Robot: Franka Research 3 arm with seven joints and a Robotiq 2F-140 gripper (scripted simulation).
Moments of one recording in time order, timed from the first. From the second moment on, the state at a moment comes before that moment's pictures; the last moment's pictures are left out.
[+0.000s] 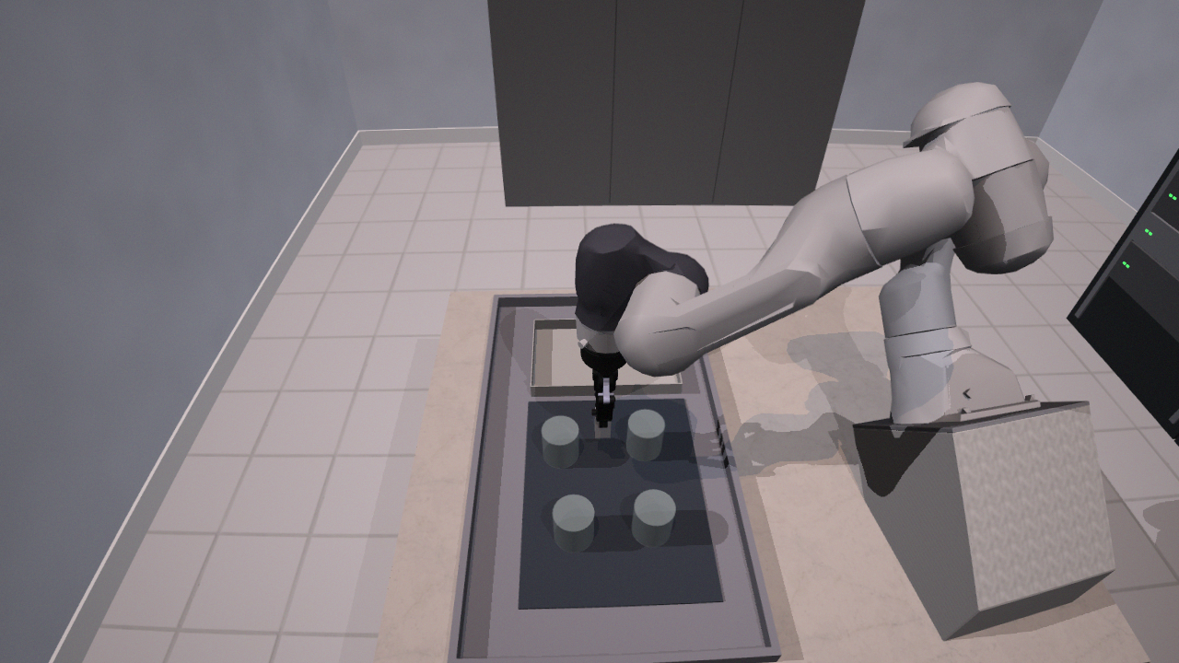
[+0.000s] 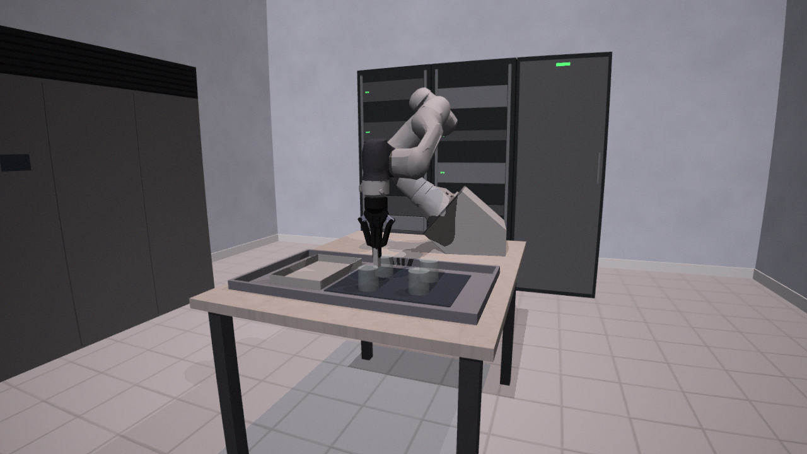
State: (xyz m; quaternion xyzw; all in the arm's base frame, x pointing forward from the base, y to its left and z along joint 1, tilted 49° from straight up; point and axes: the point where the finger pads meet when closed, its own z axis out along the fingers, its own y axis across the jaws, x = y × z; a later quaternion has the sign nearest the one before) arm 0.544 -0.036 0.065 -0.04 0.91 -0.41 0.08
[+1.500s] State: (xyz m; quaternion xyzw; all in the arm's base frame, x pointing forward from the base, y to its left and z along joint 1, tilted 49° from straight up) arm 0.523 0.119 0.004 -0.09 0.90 -0.41 0.07
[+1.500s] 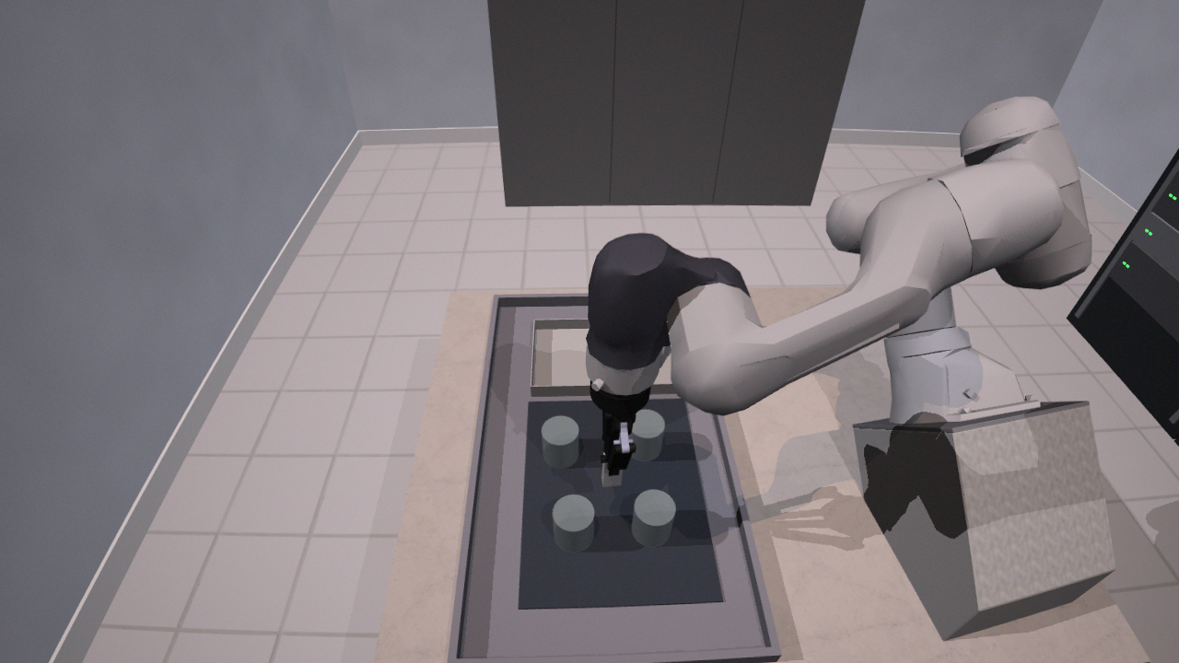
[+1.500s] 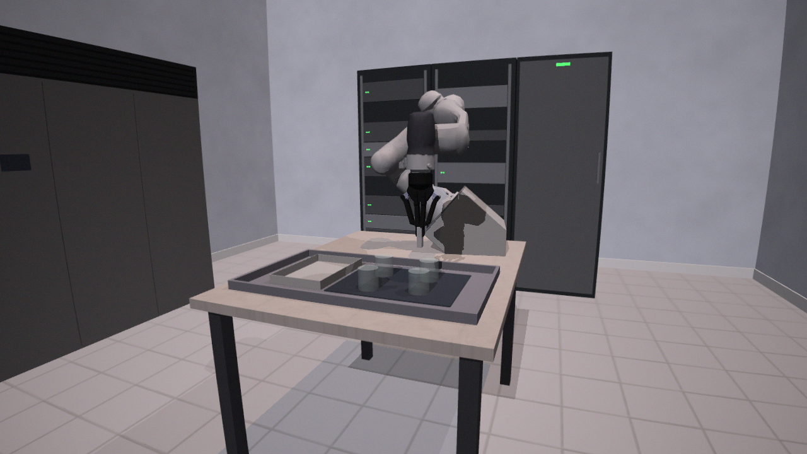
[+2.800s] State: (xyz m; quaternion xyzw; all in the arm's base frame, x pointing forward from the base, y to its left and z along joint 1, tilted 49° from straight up) arm 0.531 0.071 -0.057 -0.05 0.91 -0.41 0.08
